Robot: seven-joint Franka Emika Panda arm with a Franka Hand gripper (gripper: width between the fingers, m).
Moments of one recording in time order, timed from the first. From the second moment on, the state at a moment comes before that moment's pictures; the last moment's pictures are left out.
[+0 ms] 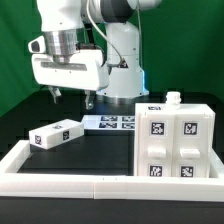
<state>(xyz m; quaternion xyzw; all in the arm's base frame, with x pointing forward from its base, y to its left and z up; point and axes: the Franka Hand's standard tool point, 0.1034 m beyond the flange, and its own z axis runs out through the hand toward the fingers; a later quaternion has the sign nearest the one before) 0.420 -0.129 0.079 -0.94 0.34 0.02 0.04</state>
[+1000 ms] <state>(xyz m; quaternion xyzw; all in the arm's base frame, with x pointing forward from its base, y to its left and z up) 0.412 -0.169 0.023 -0.97 0.24 0.01 0.02</state>
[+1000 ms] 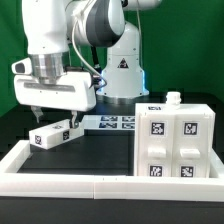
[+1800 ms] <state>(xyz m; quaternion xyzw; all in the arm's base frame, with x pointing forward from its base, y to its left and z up) 0.410 -0.159 0.008 -0.97 0.23 0.00 0.01</state>
